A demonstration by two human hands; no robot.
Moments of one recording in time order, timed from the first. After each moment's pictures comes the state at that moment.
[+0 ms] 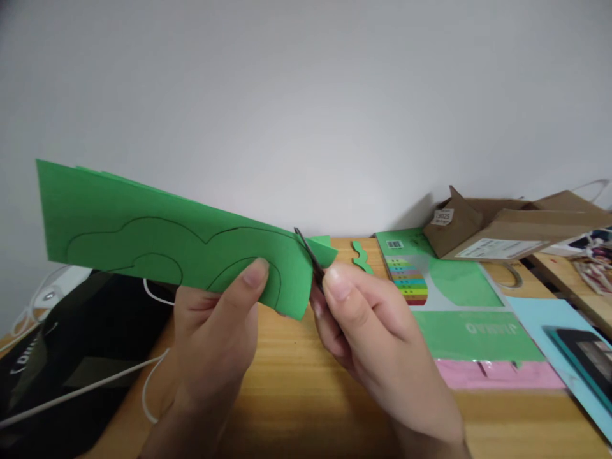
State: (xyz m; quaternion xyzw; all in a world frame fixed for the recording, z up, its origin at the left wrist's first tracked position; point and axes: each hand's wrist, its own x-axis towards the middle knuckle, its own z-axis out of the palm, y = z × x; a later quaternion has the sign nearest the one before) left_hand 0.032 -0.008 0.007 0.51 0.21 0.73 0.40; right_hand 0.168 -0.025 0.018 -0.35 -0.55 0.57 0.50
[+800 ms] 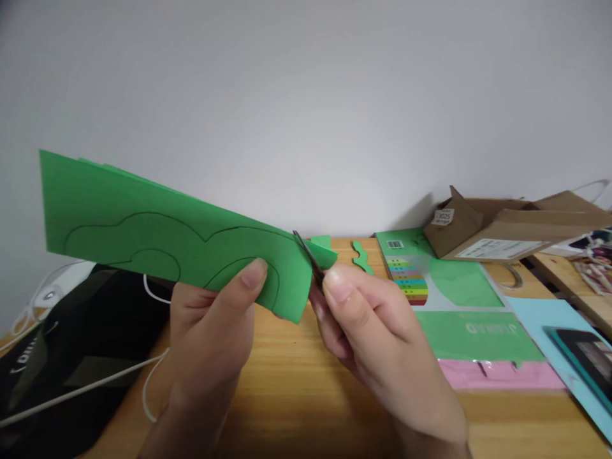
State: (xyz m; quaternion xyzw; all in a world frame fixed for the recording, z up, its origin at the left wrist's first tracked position) left_hand 0.025 -0.010 0.004 0.51 0.29 0.71 0.39; right_hand 0.172 -0.024 0.018 -0.35 -0.59 0.53 0.49
